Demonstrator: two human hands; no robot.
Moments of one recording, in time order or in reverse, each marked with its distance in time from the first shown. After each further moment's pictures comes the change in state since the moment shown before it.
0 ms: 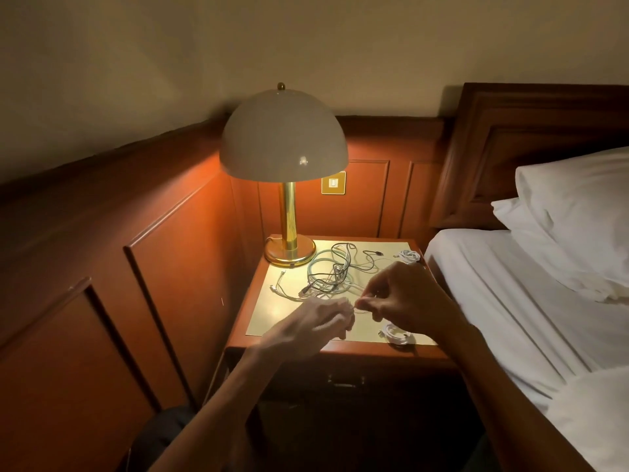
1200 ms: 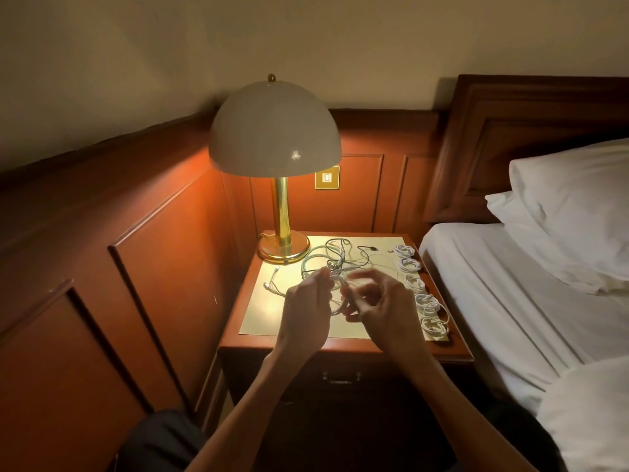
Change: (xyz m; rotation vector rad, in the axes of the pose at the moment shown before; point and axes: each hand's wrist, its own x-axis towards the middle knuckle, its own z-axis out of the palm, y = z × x) left_hand 0.015 0.015 0.022 0.172 0.697 -0.048; right_hand -0.007 0.003 0.059 0.491 0.390 0.130
